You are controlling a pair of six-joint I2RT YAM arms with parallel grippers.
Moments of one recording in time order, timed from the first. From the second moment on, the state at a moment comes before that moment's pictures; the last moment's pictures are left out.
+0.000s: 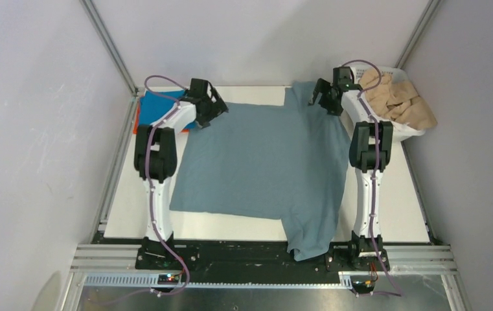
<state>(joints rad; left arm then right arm) -0.19 2.29 1.86 -0.42 0.04 -0.76 0.03 2.53 2.30 -0.59 -0.12 0.45</state>
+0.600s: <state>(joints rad) -0.34 1.49 0.89 -0.38 -0.14 -0.72 0.13 1.41 0.84 -0.39 0.00 0.52</state>
